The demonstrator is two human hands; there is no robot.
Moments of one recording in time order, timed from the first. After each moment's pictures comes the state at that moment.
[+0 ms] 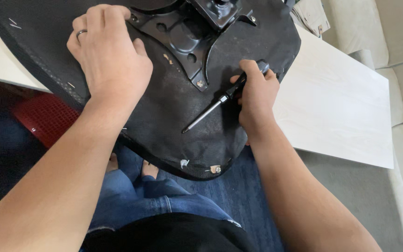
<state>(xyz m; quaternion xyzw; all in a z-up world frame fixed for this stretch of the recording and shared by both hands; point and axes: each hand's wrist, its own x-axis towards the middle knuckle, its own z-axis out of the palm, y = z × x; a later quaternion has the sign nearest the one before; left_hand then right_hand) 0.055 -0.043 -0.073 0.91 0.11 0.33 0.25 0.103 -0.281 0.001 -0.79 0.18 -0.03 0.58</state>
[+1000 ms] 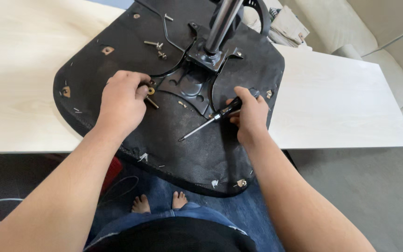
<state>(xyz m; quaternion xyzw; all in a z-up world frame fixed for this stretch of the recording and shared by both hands) 0.071 0.024 -0.029 0.91 -0.03 0.17 0.39 0.088 -0.248 0.008 -0.69 0.25 -0.04 0.68</state>
